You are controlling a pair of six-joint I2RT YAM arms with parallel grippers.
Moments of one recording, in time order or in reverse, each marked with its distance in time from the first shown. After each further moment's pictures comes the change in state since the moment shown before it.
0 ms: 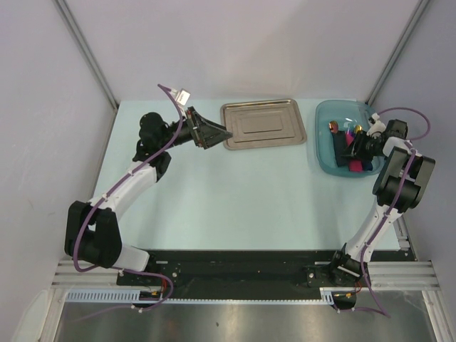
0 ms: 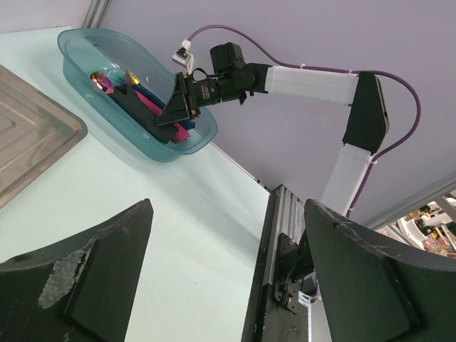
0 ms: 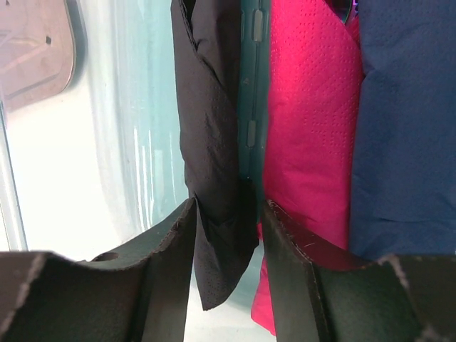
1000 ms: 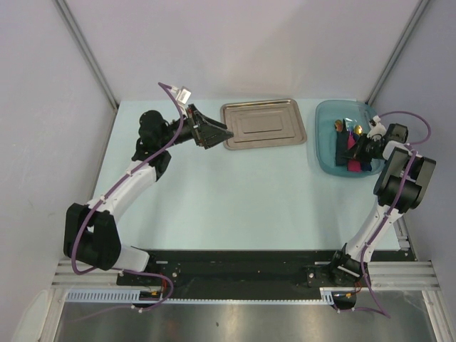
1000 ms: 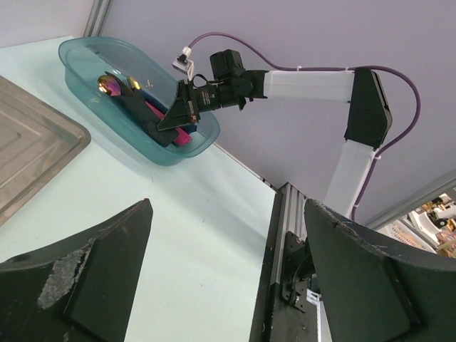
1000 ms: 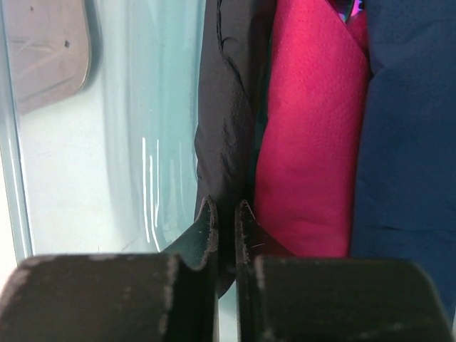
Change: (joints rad) left arm -0.013 -0.014 0.030 -0.045 -0.003 0.056; right arm -0.015 0.000 -0.058 0.098 -0.072 0.024
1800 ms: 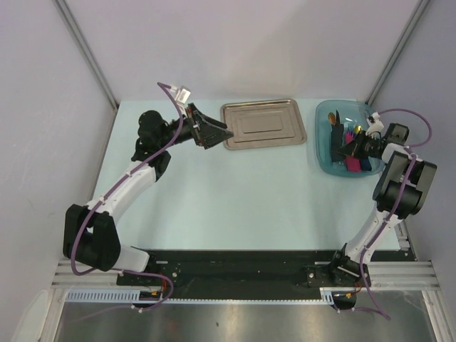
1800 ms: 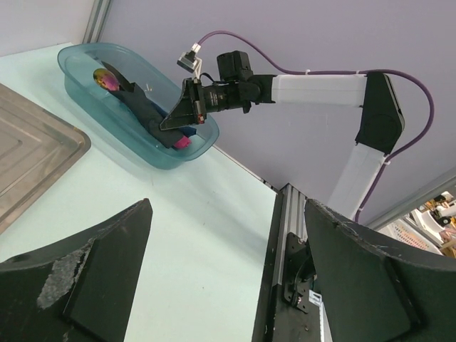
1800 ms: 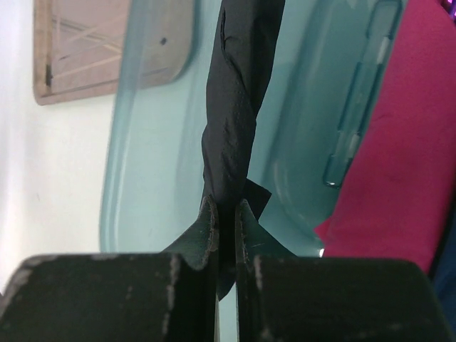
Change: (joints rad) left arm -0.002 -0.008 0.001 0.012 0.001 0.005; right arm 0.012 -0.109 -0.093 0.081 -0.178 0.000
